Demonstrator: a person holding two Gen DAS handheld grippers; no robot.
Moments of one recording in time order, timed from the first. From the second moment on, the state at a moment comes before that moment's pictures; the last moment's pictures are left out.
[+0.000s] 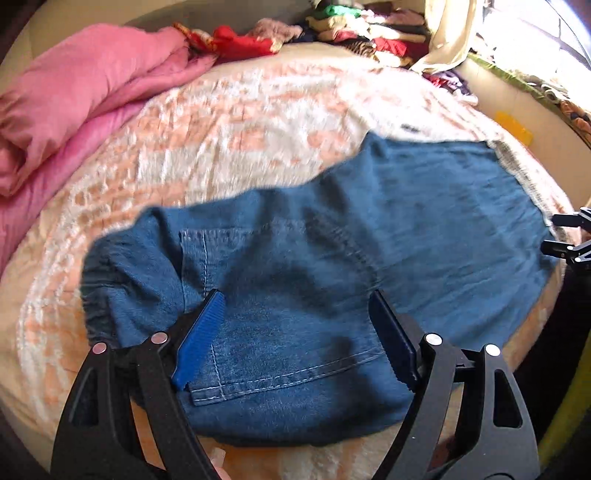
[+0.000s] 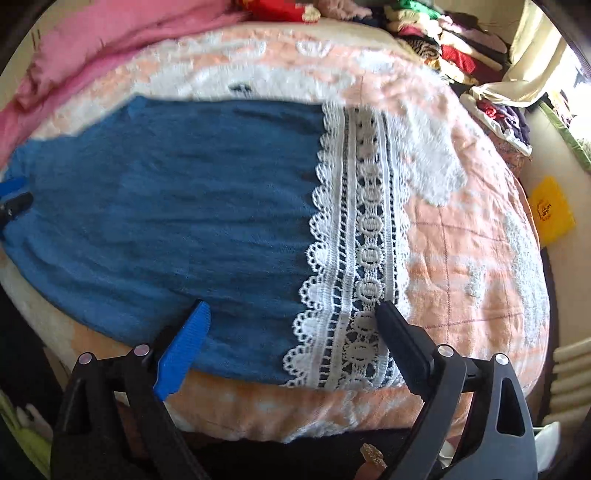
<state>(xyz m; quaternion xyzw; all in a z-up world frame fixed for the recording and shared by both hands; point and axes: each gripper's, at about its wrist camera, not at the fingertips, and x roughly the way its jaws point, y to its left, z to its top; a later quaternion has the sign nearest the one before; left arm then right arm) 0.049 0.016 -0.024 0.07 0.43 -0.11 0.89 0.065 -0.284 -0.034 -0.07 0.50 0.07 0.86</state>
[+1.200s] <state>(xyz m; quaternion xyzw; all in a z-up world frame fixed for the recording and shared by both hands) 0.011 -0.032 -0.027 0.09 0.43 -0.18 0.88 0.046 -0.243 -0.025 0.02 0.50 0.11 0.86</state>
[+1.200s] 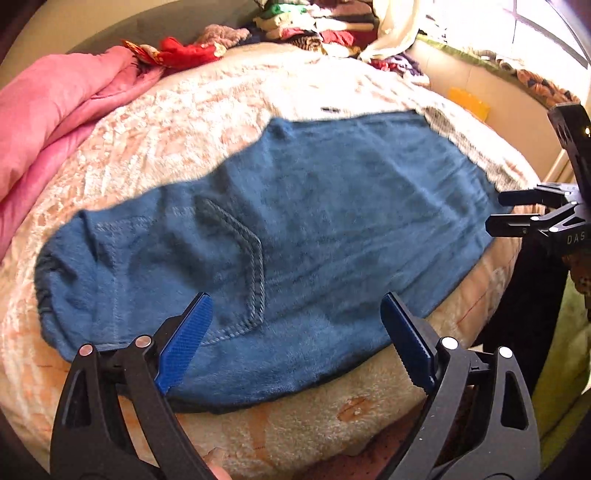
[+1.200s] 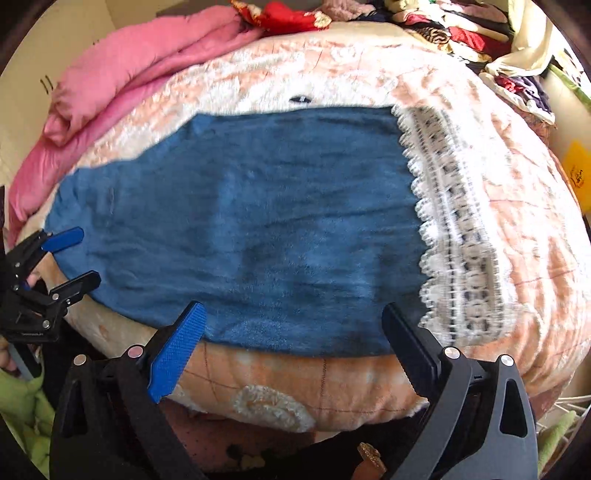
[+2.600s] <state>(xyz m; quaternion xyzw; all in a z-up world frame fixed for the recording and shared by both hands) 0.092 -0.157 0.038 0.14 0.39 -0.26 0.87 0.018 -0.346 0.027 0.10 0.41 0.02 0.91</state>
